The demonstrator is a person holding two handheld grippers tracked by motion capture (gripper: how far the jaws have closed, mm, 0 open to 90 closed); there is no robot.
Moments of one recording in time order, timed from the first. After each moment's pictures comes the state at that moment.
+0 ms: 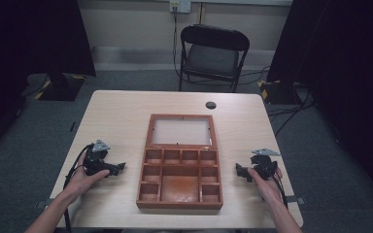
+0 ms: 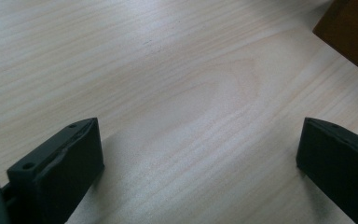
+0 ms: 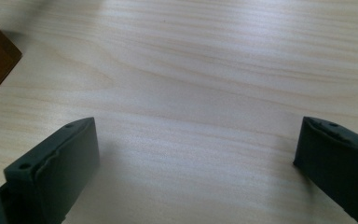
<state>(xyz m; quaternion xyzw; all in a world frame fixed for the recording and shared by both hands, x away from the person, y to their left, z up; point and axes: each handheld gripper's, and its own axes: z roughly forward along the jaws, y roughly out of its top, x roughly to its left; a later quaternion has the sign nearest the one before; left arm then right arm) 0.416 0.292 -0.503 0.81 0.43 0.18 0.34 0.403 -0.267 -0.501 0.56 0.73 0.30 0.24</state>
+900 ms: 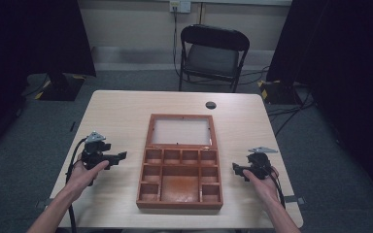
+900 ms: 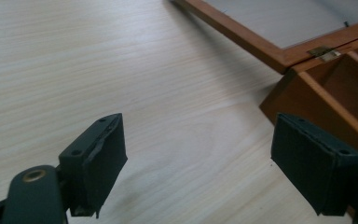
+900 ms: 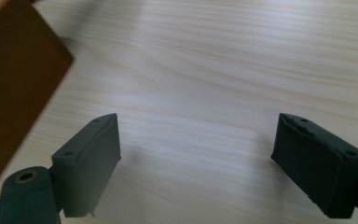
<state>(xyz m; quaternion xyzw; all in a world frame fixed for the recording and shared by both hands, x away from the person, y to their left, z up) 0.414 0.283 -0.461 0.76 0.48 0.15 0.41 0.403 -0.254 -0.488 0.55 0.75 0.31 0.20</state>
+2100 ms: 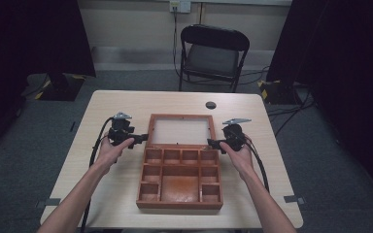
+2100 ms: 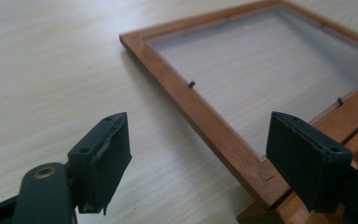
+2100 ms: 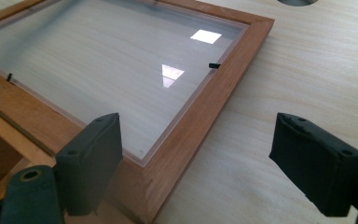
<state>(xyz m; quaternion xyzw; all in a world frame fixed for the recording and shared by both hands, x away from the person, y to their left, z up) 0.490 0.218 -0.451 0.78 0.46 0.13 0.40 0.488 -0.183 -0.455 0.47 0.79 0.37 0.15</state>
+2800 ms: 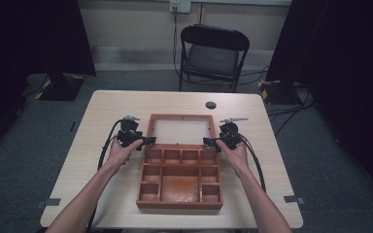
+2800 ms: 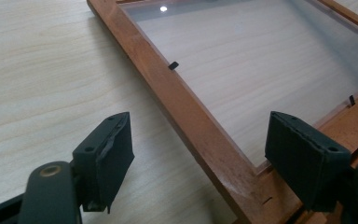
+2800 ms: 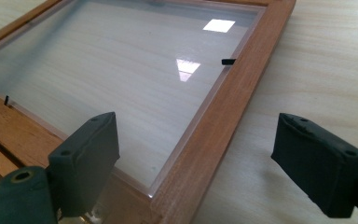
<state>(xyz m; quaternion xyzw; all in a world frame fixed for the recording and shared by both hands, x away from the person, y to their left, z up) 0.500 0.198 -0.468 0.77 0.49 0.07 0.40 0.504 -0.176 -0.469 0.50 0.77 0.39 0.10</state>
